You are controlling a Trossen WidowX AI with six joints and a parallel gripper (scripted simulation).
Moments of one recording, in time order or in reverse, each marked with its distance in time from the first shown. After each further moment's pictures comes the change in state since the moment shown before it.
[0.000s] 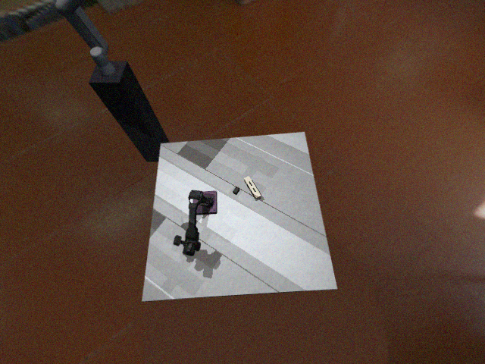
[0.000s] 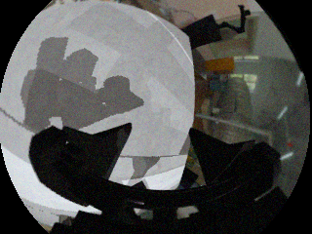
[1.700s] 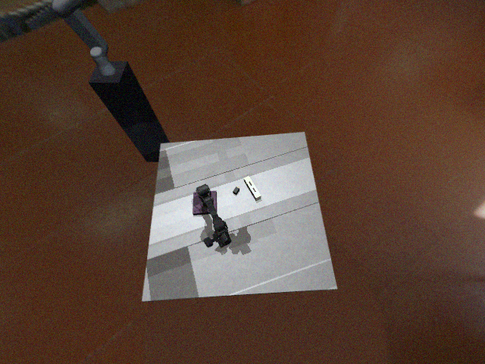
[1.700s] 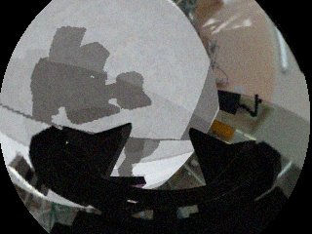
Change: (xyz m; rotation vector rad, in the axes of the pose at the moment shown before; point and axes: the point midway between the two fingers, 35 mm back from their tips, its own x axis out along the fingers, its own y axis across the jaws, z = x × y) arm -0.124 0.167 -0.038 -0.668 -0.291 0.170
